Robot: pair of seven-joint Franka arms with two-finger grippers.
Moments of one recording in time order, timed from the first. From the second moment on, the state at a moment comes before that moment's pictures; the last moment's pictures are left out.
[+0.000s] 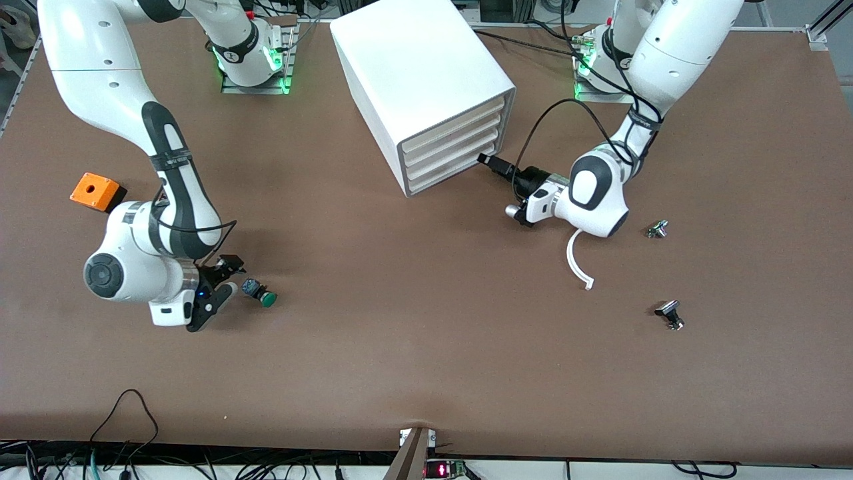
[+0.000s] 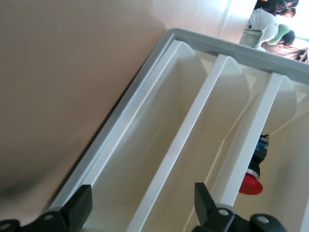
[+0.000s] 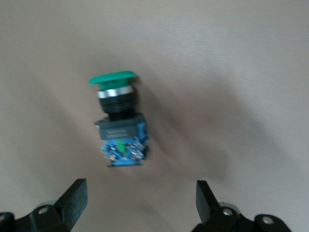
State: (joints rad) left arm -0.24 0.58 -0.14 -2.09 -1.11 1.80 0.66; right arm 0.09 0.74 -0.03 -1.54 0.14 2.11 -0.86
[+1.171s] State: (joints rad) left arm -0.26 0.57 -0.16 -2.12 -1.19 1.90 0.68; right arm 0.11 0.74 0.01 -1.60 0.14 2.31 -0.87
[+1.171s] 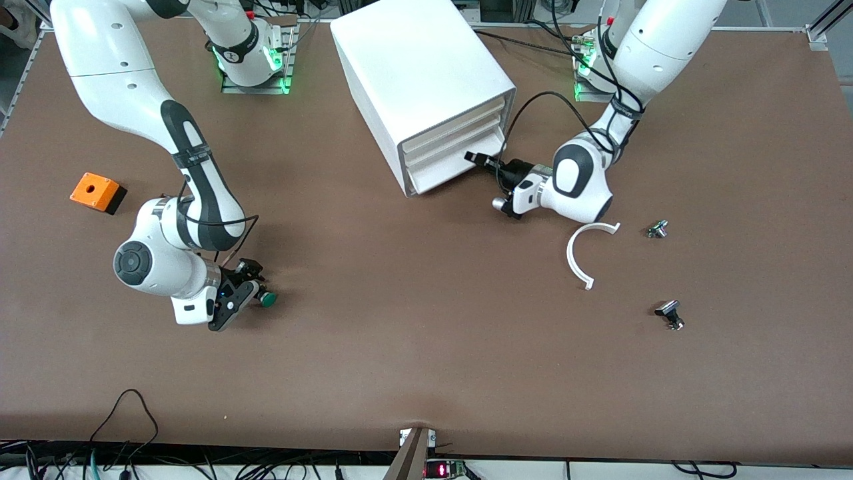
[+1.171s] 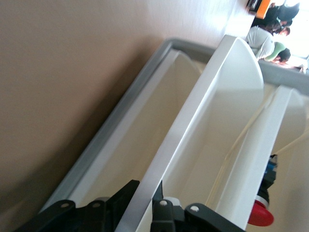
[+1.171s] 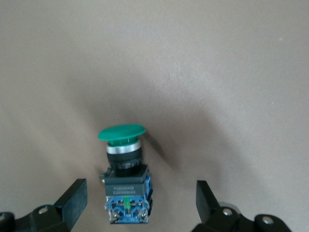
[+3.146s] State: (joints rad) left arm 0.00 0.28 0.09 -1.64 -0.44 1.98 0.69; right arm 0.15 0.62 0.09 -1.52 0.13 2.29 -0.81
